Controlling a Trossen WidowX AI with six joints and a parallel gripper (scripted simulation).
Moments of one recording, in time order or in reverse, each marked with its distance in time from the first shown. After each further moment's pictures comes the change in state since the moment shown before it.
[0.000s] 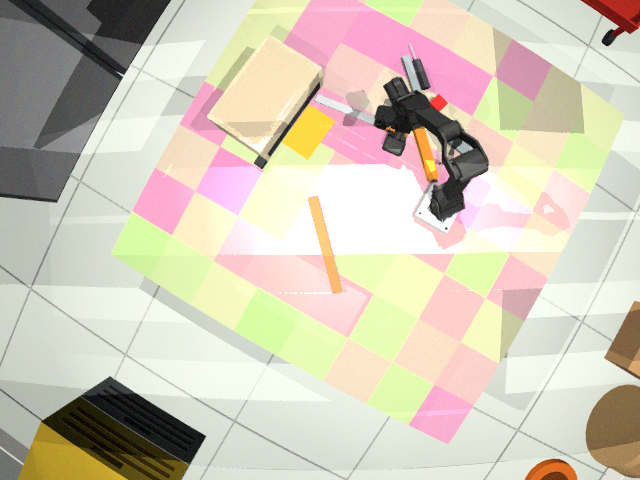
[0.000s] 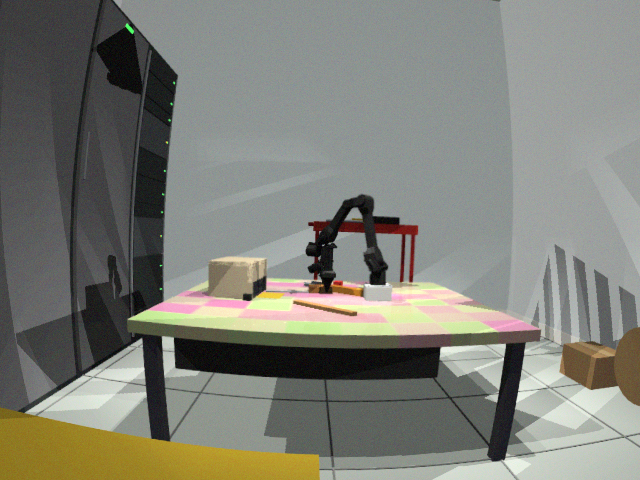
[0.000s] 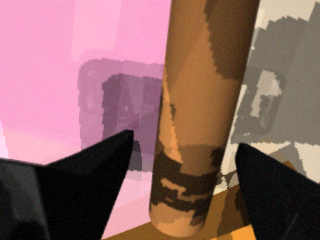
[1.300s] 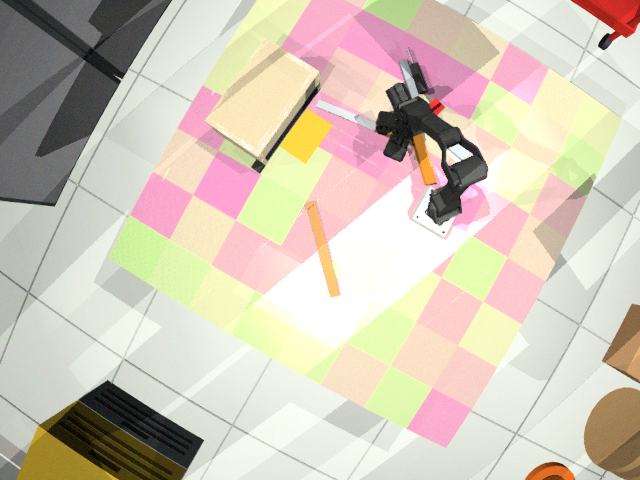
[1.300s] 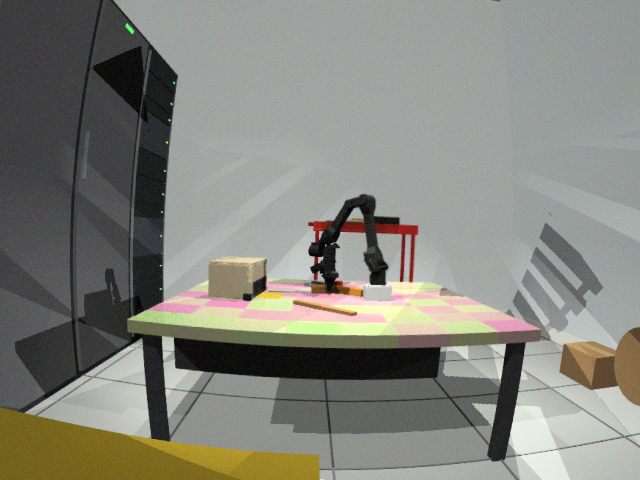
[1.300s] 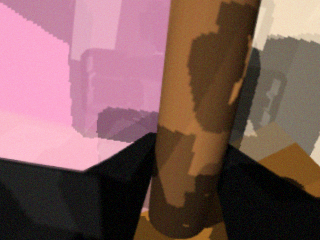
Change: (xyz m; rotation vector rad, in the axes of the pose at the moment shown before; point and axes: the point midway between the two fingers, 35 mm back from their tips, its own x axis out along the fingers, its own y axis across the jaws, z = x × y) arm 0.000 0.000 -0.012 -0.001 0.003 0.000
